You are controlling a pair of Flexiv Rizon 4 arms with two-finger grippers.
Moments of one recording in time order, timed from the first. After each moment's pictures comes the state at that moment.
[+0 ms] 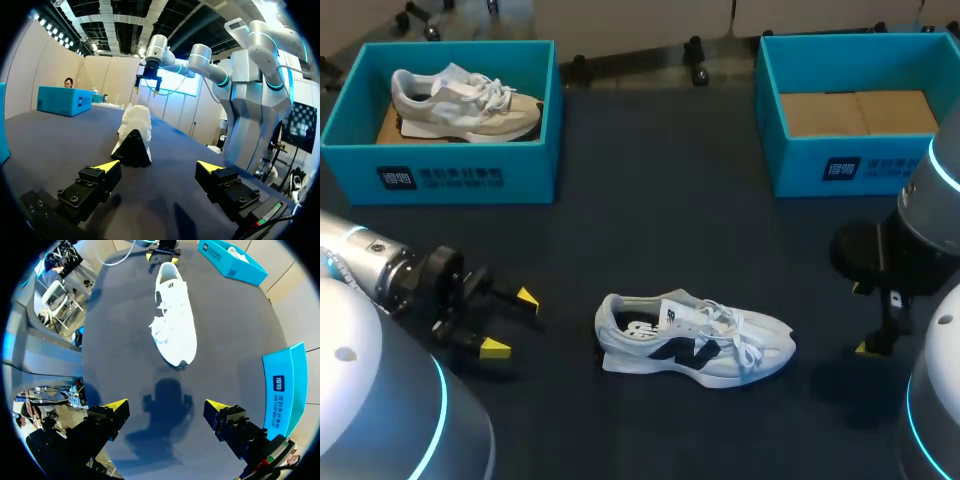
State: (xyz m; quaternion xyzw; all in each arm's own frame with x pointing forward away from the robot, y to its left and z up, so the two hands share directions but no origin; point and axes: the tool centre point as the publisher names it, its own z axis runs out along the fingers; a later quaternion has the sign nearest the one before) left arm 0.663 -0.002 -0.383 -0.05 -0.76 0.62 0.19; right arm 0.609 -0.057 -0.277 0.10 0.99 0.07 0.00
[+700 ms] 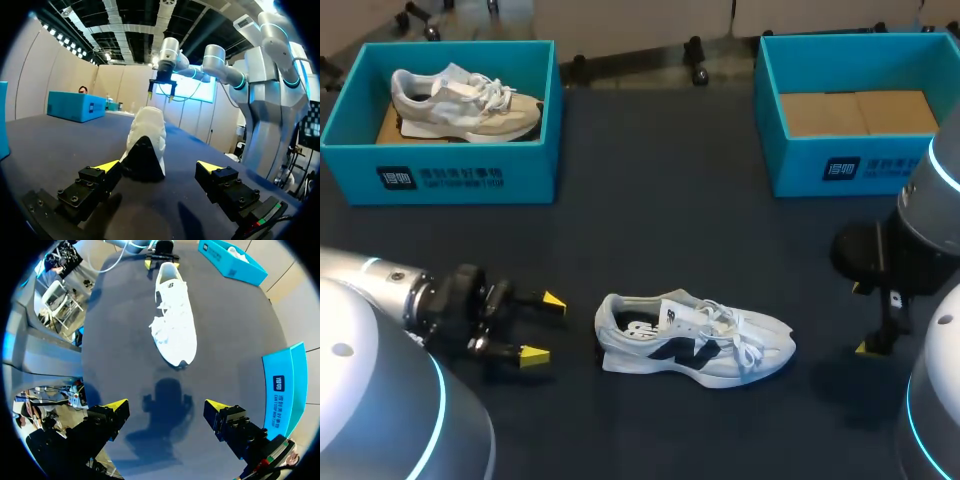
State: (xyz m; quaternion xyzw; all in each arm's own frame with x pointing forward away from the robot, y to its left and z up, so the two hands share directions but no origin) left arm 0.663 -0.050 -0.391 0.00 -0.75 0.65 0.13; right arm 0.609 -0.057 -0.277 0.10 0.99 0.07 0.00
